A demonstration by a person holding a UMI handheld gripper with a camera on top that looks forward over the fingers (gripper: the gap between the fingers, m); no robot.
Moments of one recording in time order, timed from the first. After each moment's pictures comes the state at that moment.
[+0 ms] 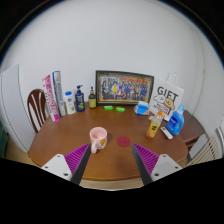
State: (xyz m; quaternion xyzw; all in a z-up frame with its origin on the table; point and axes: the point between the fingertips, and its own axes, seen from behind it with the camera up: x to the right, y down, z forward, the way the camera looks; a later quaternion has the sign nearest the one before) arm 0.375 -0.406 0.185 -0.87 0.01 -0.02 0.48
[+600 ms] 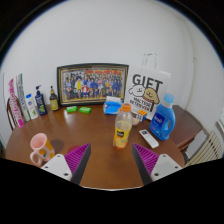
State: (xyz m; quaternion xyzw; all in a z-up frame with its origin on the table) arm 0.609 -0.263 0.075 -0.86 0.07 -0.05 0.50
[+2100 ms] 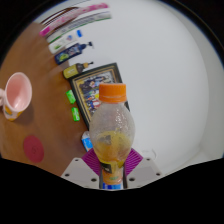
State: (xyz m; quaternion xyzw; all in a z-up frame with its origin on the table) arm 0.543 -0.124 0.168 -0.65 -0.34 -0.46 0.49
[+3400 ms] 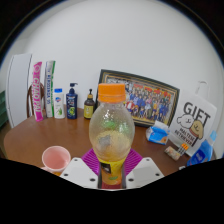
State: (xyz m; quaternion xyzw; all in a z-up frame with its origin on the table) arm 0.451 -0.125 0.073 -0.81 -0.13 0.02 0.57
